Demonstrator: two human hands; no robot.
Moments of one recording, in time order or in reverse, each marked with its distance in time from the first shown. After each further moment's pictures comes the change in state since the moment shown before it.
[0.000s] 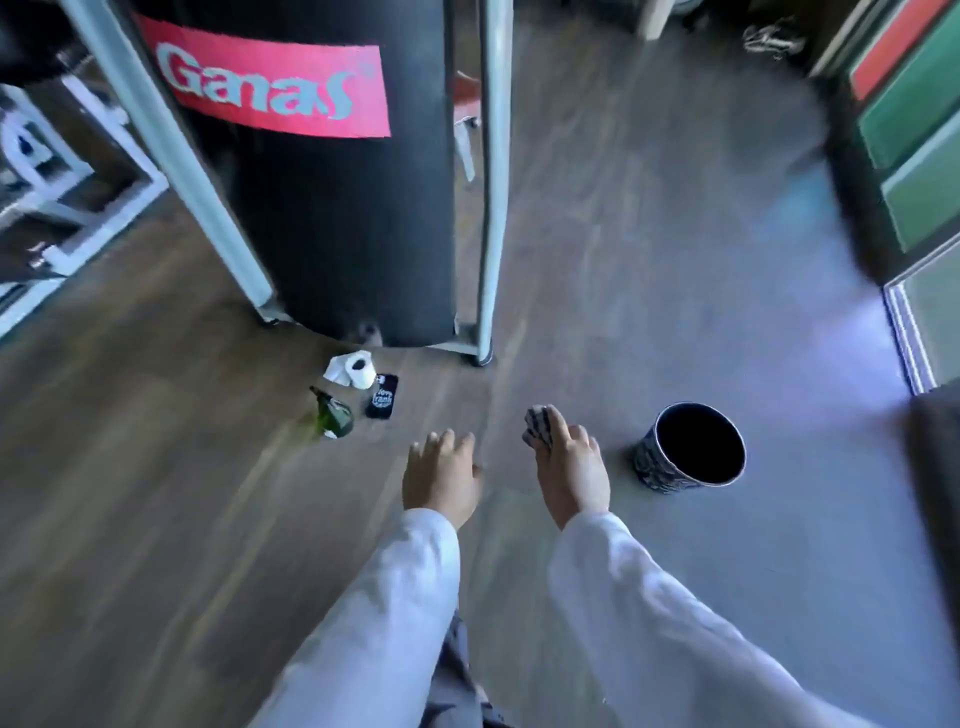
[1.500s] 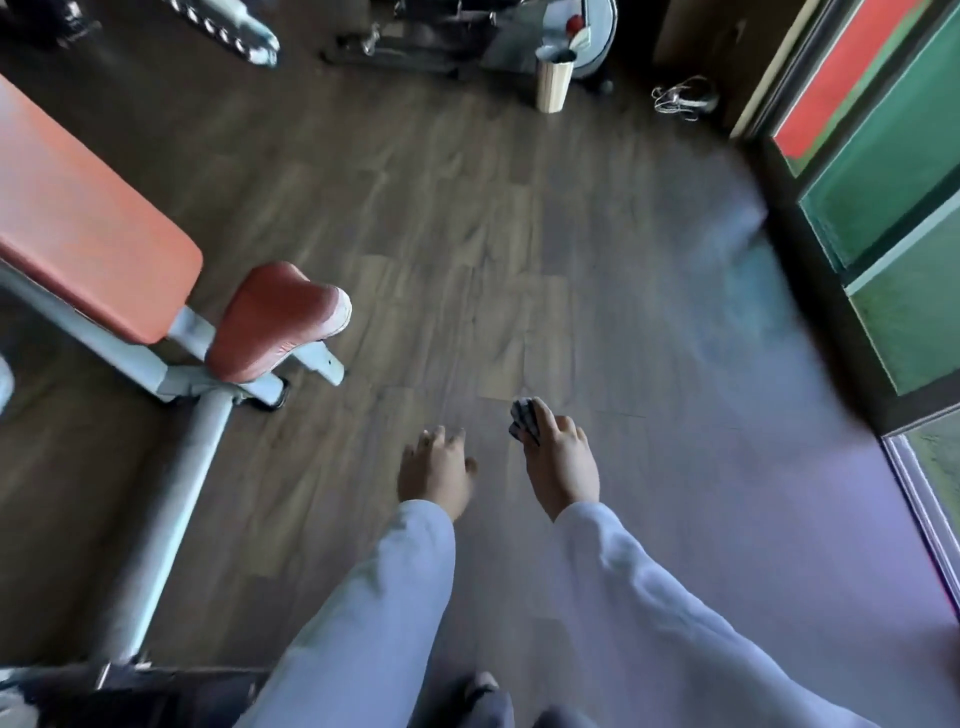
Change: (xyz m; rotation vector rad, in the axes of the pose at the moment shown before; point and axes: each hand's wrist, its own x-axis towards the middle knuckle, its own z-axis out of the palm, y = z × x) left_hand 0.834 0.307 -0.236 0.025 -0.031 0.084; right_hand 0.889 0.070 -0.143 0.018 0.095 0.058
